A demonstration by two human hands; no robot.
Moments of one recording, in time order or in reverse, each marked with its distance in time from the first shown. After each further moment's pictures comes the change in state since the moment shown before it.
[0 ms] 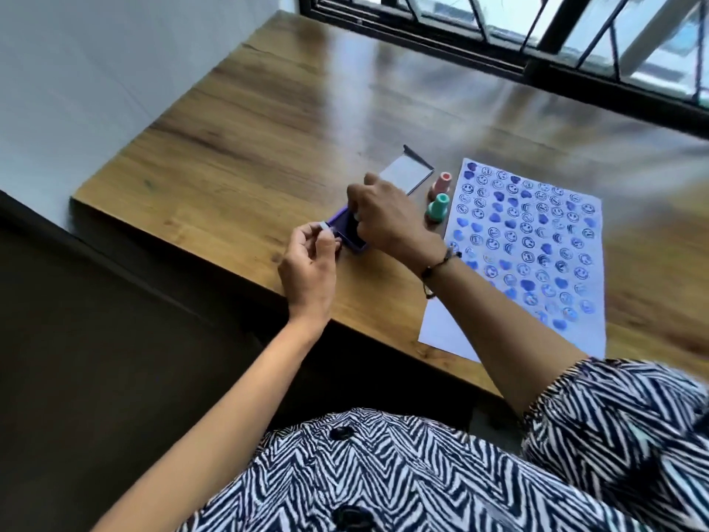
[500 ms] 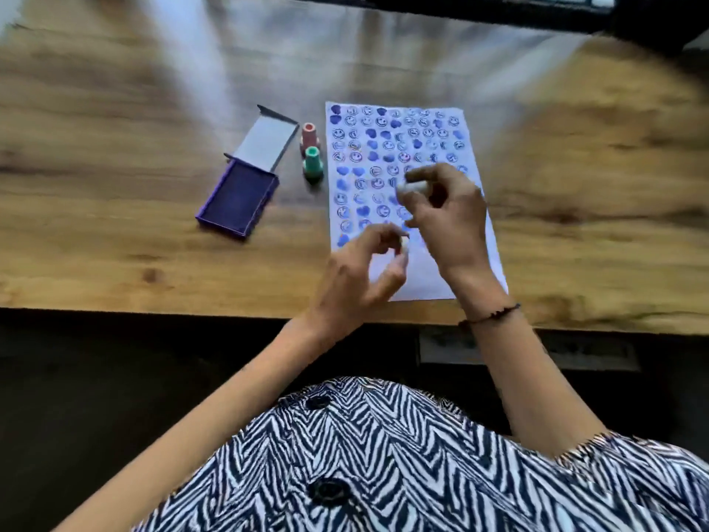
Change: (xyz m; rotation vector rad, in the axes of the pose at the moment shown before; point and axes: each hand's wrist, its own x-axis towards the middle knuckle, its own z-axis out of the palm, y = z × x) left_hand -0.090 0.016 0.071 0.190 -0.912 0.509; right_hand -0.156 0.069 -0.038 0.685 0.685 0.731
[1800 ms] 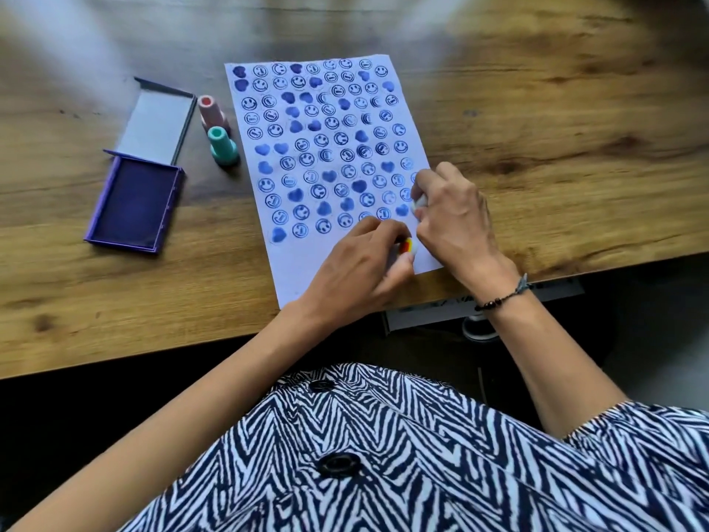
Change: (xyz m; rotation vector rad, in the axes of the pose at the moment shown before) left_hand 0.021 -0.005 0.049 0.150 -0.419 0.099; right_hand 0.003 0.053 -0.057 -0.892 -0.051 -0.141
